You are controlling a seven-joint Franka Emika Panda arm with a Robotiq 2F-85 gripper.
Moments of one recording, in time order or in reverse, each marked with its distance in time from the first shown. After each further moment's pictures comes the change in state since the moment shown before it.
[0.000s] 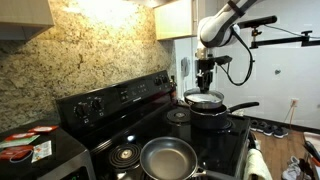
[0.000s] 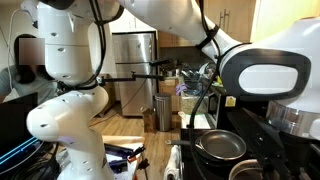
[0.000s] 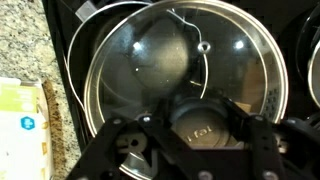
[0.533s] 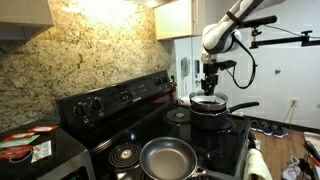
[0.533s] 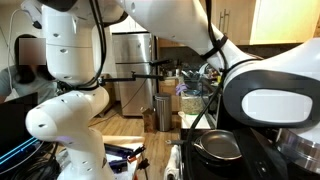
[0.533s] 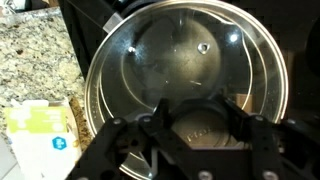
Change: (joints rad) arm -0.041 0.059 -0.039 -0.002 0.000 0.061 0.042
